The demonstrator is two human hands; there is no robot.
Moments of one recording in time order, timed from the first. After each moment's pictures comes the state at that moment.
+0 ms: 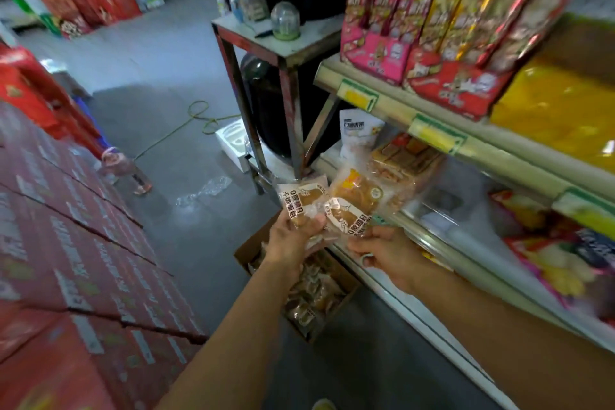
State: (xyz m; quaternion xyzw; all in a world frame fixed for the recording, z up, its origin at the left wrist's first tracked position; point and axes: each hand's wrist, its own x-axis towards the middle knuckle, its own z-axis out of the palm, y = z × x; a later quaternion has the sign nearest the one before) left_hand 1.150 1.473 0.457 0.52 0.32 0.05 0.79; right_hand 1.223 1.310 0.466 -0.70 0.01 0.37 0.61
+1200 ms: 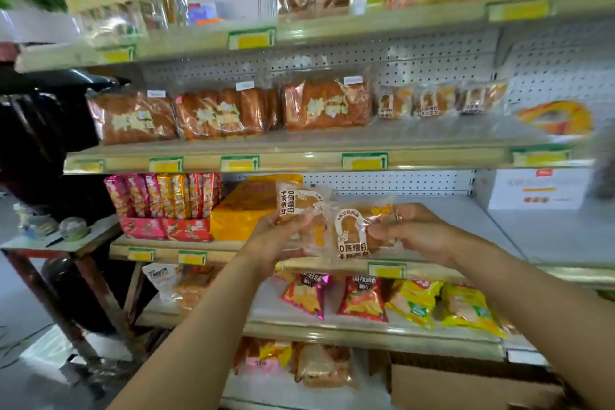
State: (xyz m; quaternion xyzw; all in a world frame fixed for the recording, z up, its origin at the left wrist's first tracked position) left_hand 1.098 1.087 0.765 0.69 -0.05 -0.09 0.71; right_hand 1.064 0.841 0.773 -0.78 0.01 0.03 0.63
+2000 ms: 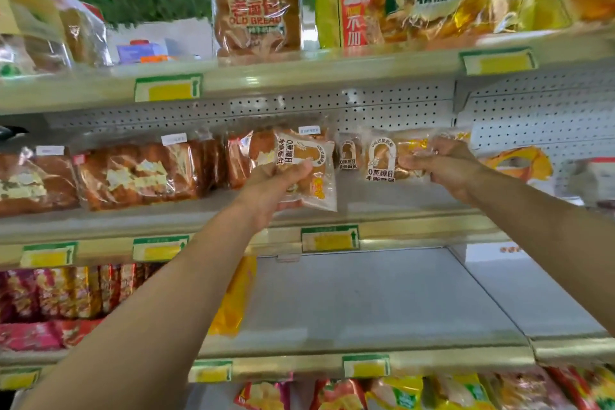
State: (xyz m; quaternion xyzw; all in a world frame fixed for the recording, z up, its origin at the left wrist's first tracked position) left_hand 1.274 0.980 0.888 0.69 -0.18 -0.07 0.70; right_hand 1.221 0.695 0.892 -0.73 0.09 -0.24 0.63
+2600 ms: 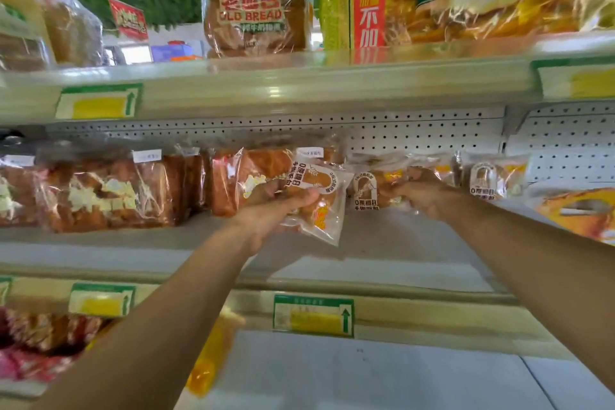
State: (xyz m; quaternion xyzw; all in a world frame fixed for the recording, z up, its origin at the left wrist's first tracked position) left_hand 1.361 0.929 0.886 0.71 -0.18 -0.05 0.68; right_hand 1.412 0.631 0.870 -0.82 0.11 -0.11 0.55
